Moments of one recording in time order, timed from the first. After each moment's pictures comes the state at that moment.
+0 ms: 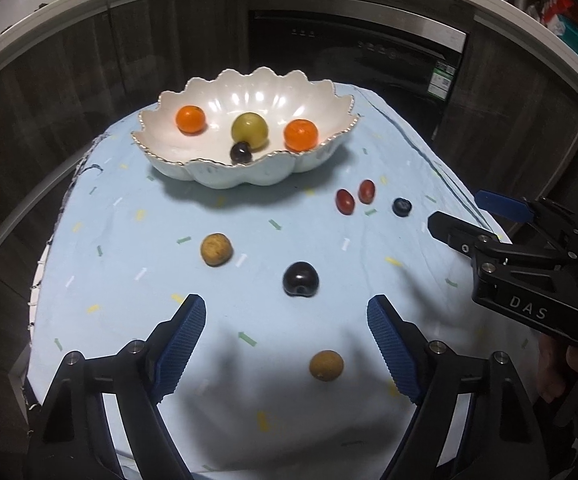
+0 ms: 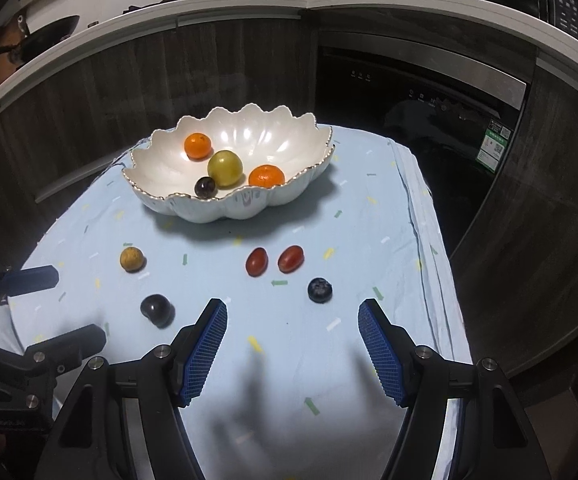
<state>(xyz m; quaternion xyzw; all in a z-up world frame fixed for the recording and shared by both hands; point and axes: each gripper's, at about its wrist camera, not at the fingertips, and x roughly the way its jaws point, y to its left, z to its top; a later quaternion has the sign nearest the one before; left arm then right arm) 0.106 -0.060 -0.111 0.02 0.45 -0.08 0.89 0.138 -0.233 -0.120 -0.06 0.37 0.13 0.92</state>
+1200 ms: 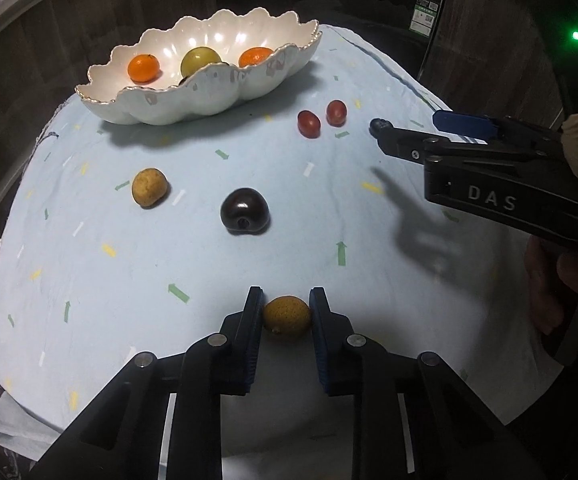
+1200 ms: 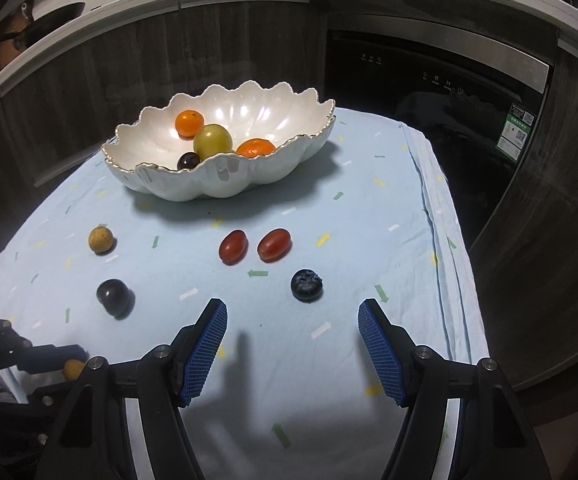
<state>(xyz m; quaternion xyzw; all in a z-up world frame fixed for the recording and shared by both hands) 0.104 -0.093 -0.162 0.05 0.51 -0.10 0.85 0.171 -0.243 -0.159 -0.08 0.38 0.16 0.91</state>
